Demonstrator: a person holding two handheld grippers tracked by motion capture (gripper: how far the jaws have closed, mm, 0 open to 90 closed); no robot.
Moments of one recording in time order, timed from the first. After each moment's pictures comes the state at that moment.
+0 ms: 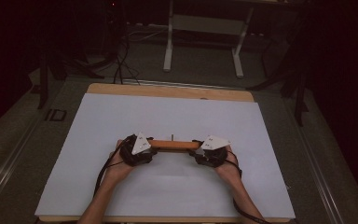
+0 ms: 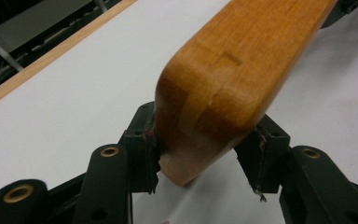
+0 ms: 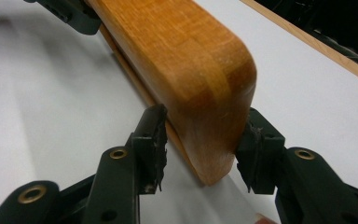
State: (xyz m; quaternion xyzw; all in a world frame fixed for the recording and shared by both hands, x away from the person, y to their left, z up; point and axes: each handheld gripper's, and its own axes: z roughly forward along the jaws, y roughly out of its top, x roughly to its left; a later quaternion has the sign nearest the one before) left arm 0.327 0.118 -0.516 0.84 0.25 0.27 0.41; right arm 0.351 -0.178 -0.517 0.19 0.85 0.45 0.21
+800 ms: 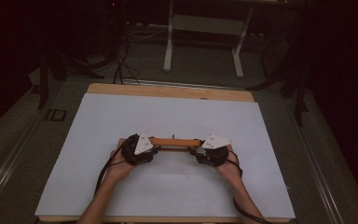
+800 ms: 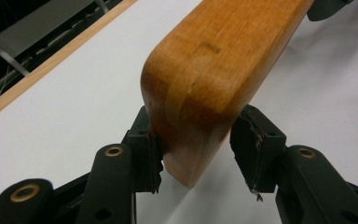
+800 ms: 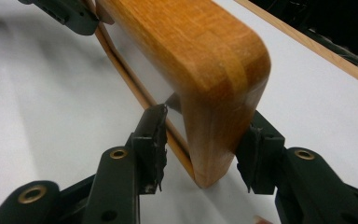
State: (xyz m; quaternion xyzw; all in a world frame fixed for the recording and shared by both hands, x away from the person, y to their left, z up) left arm 0.329 0.114 -0.514 0.84 0.23 0.28 0.40; right arm 0.353 -0.181 -0.516 0.20 0.84 0.45 0.21
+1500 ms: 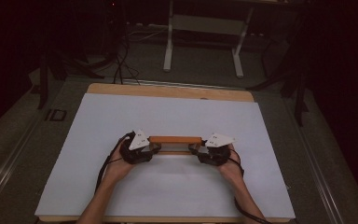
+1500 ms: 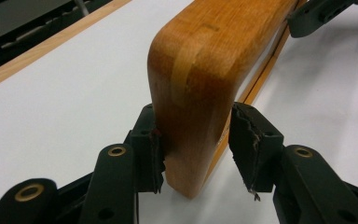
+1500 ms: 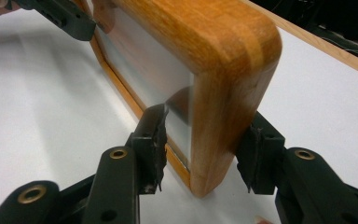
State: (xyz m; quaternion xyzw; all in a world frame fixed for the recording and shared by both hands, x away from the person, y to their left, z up) left arm 0.333 0.122 -0.509 0.83 0.25 0.22 0.44; right arm 0.354 -0.188 -0.512 0.21 0.84 0.47 0.19
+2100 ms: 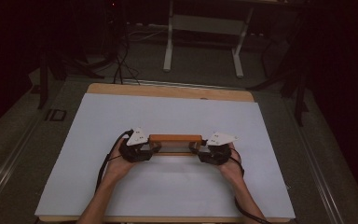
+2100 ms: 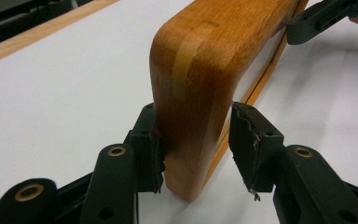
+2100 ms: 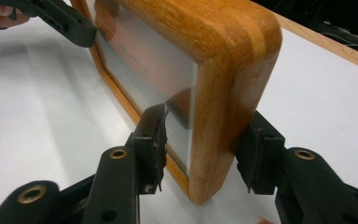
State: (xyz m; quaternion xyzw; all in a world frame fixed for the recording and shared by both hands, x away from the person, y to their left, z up) left arm 0.339 0.125 -0.509 0.83 0.27 0.18 0.46; right arm 0.356 -0.190 -0.510 0.22 0.83 0.47 0.17
